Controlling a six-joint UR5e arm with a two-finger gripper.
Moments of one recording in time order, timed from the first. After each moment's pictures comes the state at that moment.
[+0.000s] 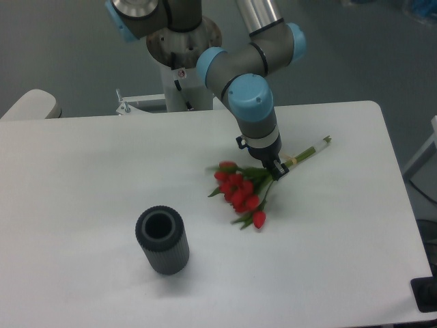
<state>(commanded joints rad) 2.56 -1.83 -1.96 -0.75 1.79 1.61</state>
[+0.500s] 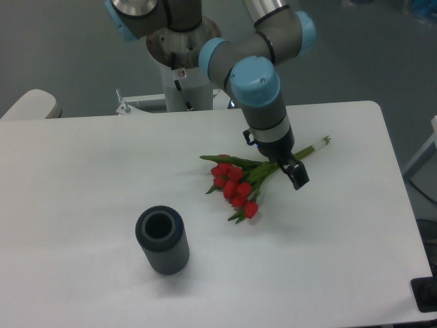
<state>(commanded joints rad) 2.55 -1.80 -1.75 -0.78 1.77 1.59</state>
